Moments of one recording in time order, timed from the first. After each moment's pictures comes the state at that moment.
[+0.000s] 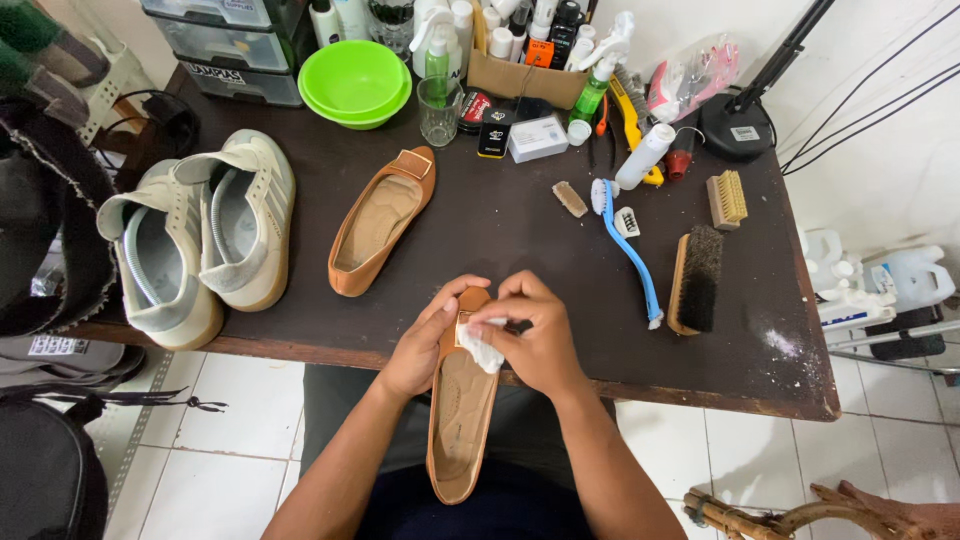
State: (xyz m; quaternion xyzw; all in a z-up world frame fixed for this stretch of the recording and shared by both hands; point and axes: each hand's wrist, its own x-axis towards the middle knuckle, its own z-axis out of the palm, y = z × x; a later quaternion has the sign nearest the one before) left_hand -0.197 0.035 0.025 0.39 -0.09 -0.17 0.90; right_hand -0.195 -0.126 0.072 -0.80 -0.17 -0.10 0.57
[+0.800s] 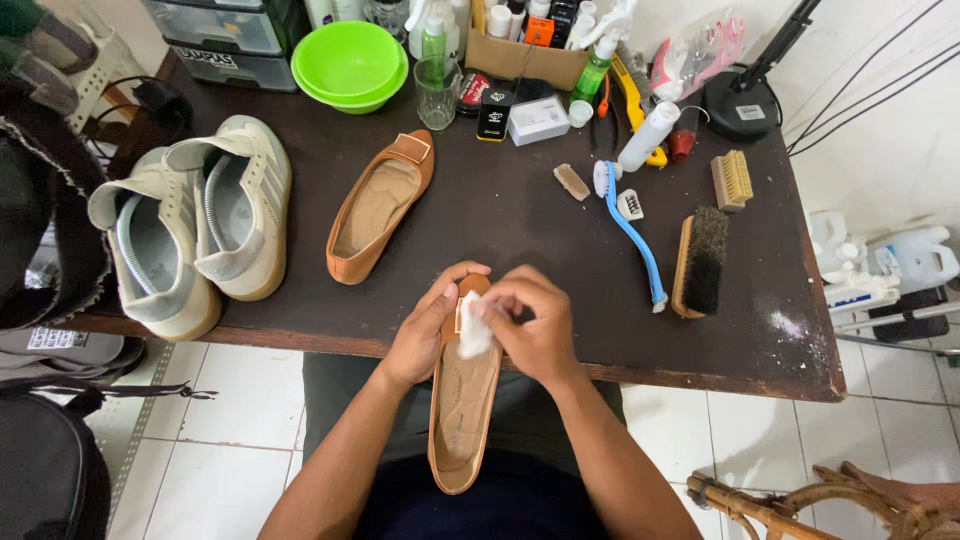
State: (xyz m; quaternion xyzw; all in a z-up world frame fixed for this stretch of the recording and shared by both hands) left_hand -0.192 0.037 0.019 0.43 -0.10 -0.14 0.89; right_hand -0.200 -0.121 0.064 -0.79 -0.17 -0.17 0.57
